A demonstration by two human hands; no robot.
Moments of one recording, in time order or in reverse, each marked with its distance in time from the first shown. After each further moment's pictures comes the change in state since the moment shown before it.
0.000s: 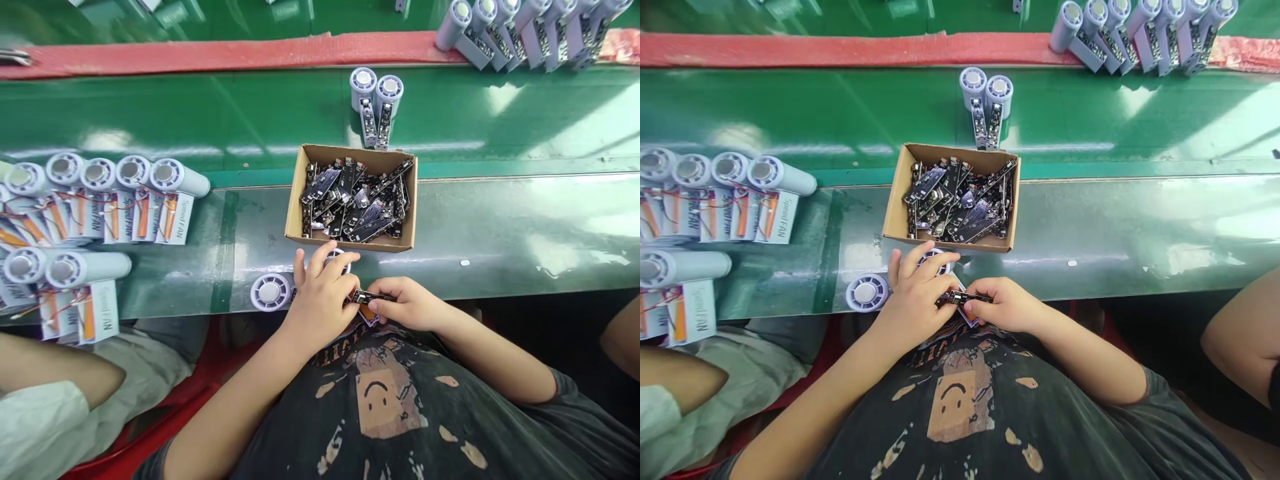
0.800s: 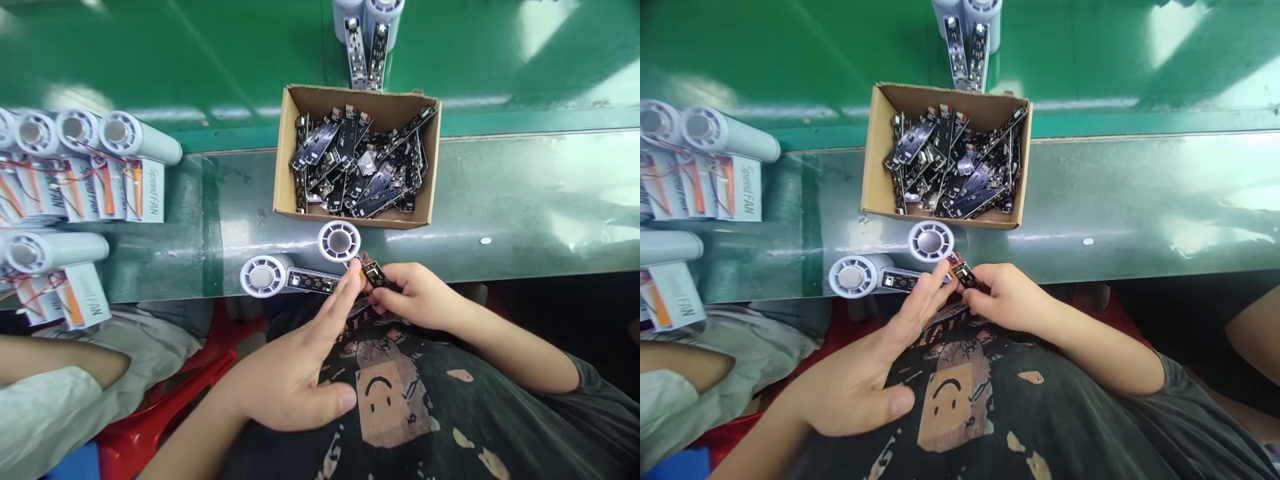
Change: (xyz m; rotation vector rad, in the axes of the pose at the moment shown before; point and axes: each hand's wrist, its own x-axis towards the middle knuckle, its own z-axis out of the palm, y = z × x) left_hand -0.049 -0.013 -0.044 -0.805 -0.511 0.092; right_hand -0.007 -0.015 0.016 -0.097 0.055 0.128
